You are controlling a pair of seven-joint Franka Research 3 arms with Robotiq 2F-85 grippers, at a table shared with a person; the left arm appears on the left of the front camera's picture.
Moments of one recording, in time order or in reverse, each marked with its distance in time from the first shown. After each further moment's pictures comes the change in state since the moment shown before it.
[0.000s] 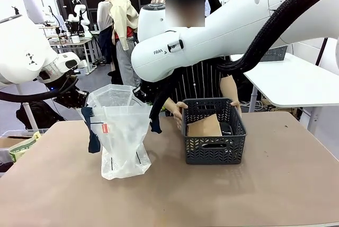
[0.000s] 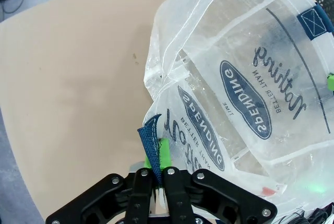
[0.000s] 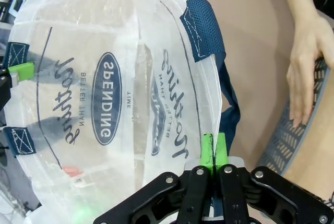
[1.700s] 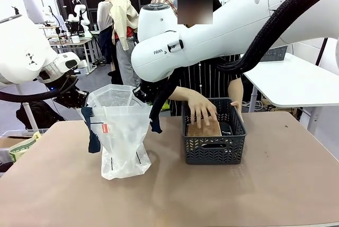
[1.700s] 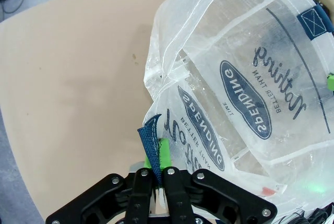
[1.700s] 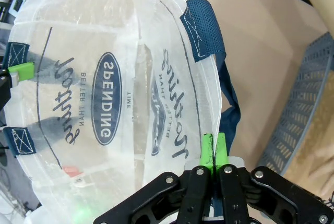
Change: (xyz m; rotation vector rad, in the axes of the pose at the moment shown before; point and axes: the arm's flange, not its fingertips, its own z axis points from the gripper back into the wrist) left arm 0.000 0.000 0.000 0.000 0.000 0.000; right arm 0.000 0.000 0.000 0.000 0.000 0.000
